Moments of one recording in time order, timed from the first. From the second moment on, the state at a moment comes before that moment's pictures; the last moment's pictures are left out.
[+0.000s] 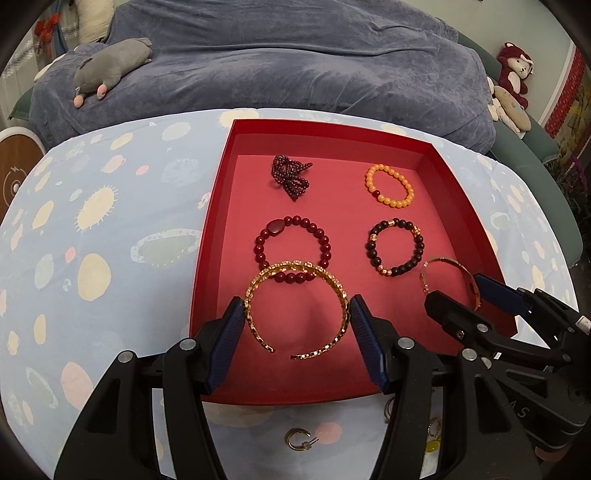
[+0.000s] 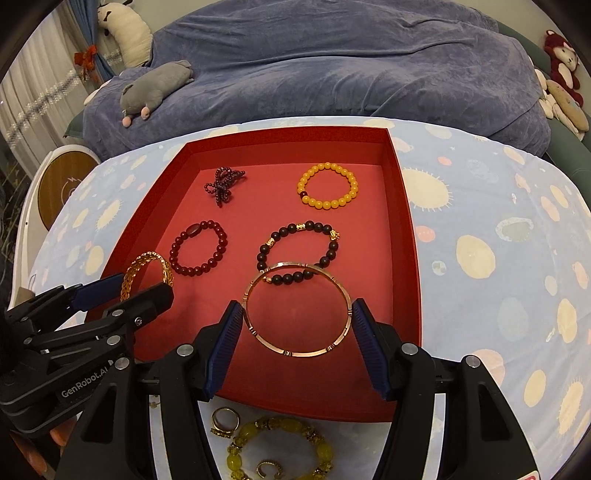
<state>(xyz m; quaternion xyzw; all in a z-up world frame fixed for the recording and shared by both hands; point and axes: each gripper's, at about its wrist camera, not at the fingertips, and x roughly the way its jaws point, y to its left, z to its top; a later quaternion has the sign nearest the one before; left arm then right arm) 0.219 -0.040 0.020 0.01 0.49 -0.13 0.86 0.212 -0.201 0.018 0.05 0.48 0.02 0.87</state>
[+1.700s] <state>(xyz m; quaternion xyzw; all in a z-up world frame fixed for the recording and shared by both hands) 0.105 -0.006 0.024 -0.02 0.49 -0.11 0.86 0.083 -0.205 0.020 0.09 0.49 -0.01 0.87</state>
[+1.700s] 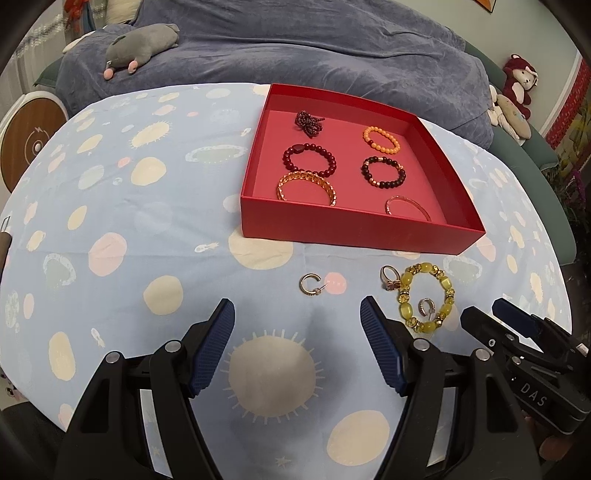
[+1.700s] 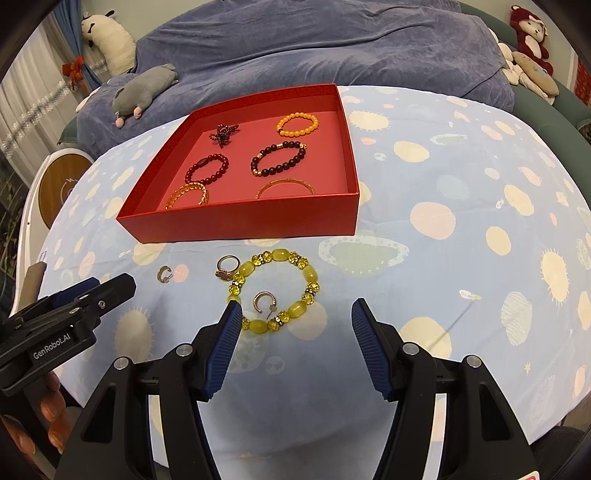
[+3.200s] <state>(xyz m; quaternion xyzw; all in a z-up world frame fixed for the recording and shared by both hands) 0.104 -0.018 0.015 -0.02 0.50 -0.13 0.85 0.077 -0.205 0.015 0.09 0.50 0.02 0.86</state>
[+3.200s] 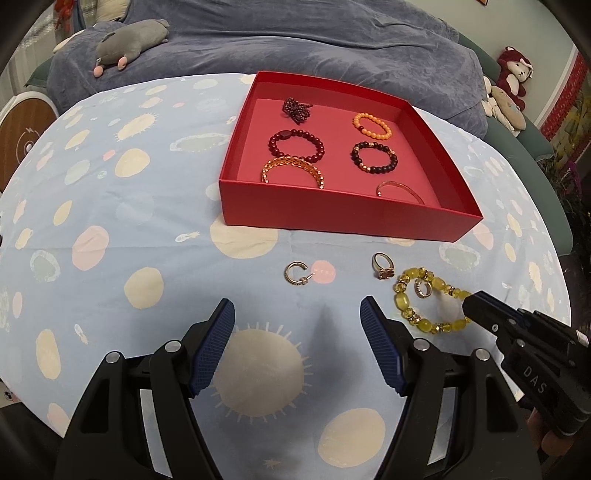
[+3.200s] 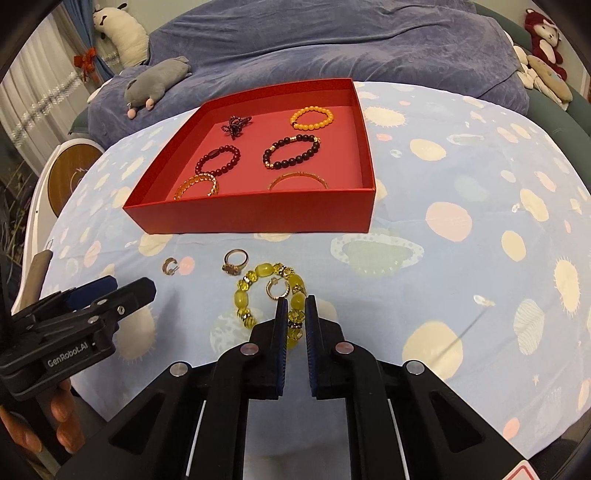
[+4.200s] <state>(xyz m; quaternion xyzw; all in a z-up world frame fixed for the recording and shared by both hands) 0.131 -0.081 -0.011 0.01 0.52 -0.17 0.84 0.090 -0.221 -0.005 0.12 0.52 0.02 0.85</state>
